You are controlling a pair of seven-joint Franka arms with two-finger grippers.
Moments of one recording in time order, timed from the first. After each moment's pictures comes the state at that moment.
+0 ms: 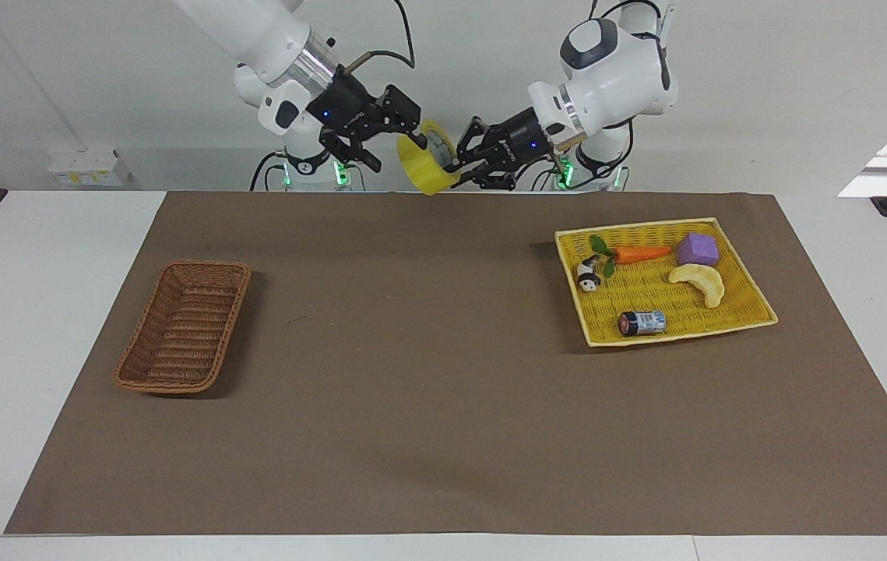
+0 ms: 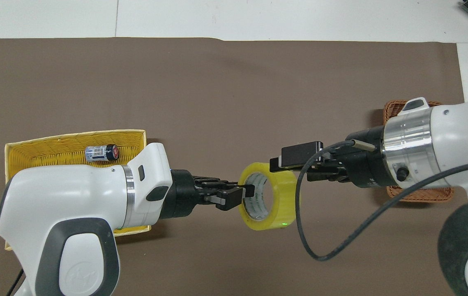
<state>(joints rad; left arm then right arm) -0.45 -0.20 -0.14 -2.10 -1.15 2.24 0.30 0.13 -0.11 0.15 -1.75 0.69 1.74 0.32</state>
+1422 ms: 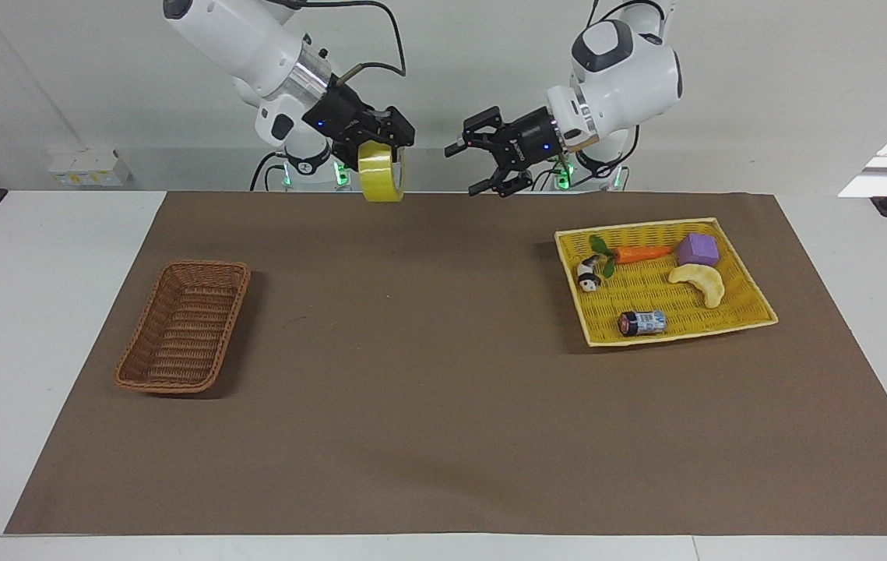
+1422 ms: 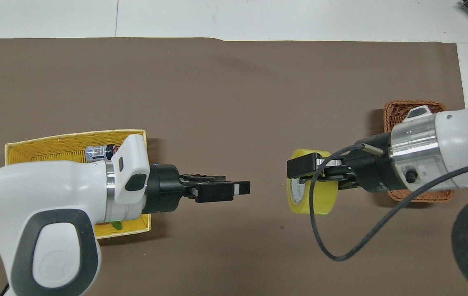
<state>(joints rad) -0.37 -0.21 -0.12 -2.12 -1.21 2.12 0.27 0.12 -0.13 0.08 -1.77 0.68 1.66 0.29</state>
